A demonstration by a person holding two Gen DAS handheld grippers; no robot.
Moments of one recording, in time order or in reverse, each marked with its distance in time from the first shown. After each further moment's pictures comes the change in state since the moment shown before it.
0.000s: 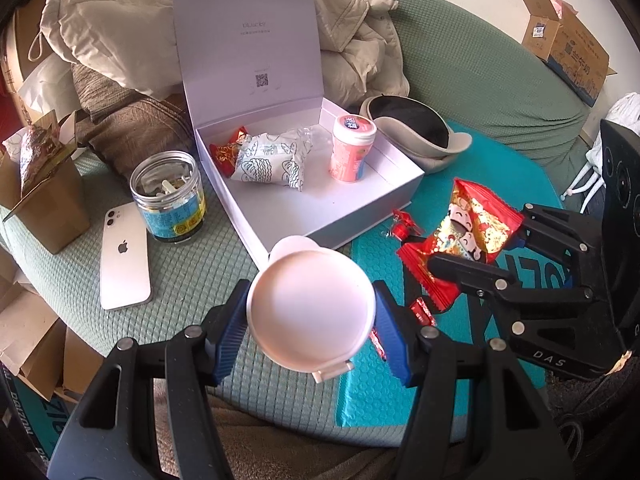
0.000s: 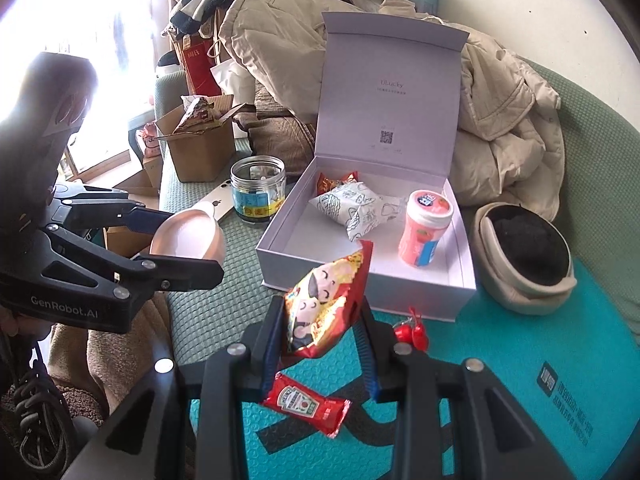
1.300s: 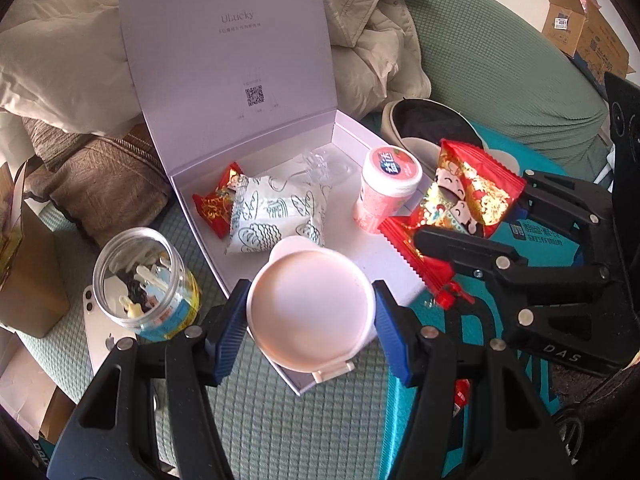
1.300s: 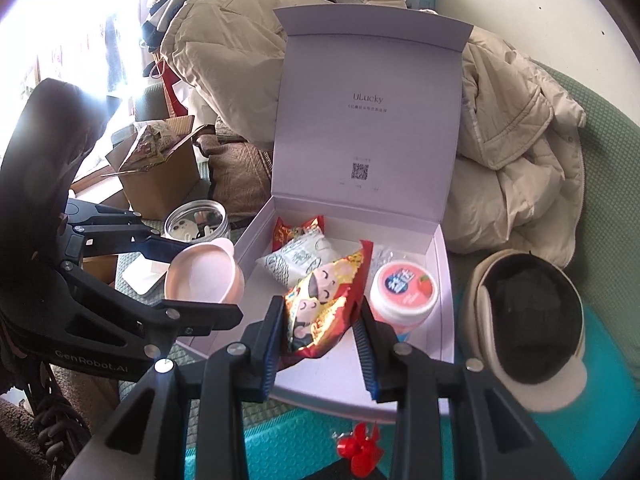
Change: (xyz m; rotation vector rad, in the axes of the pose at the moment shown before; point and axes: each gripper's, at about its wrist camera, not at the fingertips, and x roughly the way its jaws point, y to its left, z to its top) left arm 0.081 0.019 0.084 0.055 0.058 0.005; right arm 0.070 -0.062 0.073 -0.004 -0.031 0.005
